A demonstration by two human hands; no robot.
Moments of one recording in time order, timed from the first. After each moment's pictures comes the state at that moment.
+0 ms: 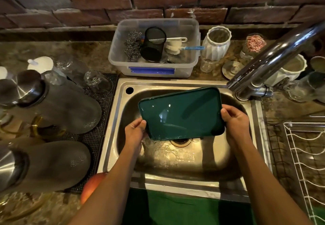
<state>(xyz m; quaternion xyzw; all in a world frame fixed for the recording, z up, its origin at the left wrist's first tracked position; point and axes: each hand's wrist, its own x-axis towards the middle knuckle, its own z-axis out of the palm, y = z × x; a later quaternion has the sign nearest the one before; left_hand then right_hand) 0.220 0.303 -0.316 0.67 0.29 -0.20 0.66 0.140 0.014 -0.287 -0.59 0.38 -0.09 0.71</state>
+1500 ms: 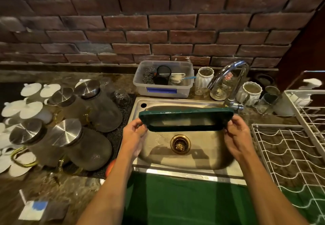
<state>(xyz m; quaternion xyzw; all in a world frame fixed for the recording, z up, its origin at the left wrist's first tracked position) 0.152 0.360 -0.202 0.59 0.06 -0.15 0.79 0.043 0.030 -0.197 -0.47 0.20 -0.14 0.85</state>
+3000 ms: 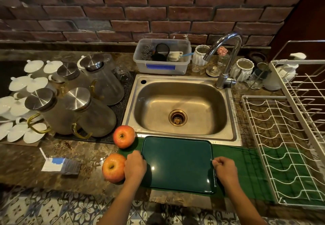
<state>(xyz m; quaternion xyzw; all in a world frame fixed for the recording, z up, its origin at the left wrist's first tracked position) -0.029 0.402 -0.231 0.95 0.12 -0.21 0.21 -0.141 0.129 -0.260 -0.75 0.46 0.03 0.47</state>
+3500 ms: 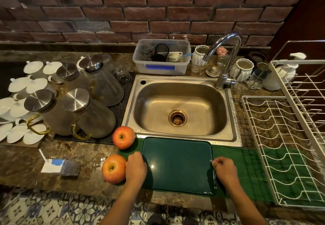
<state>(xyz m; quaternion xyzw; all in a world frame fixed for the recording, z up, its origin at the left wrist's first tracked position) -0.037 0.398 -0.225 0.96 0.08 -0.19 0.20 -0.137 0.126 -0.254 -0.78 0.44 0.08 0.44</state>
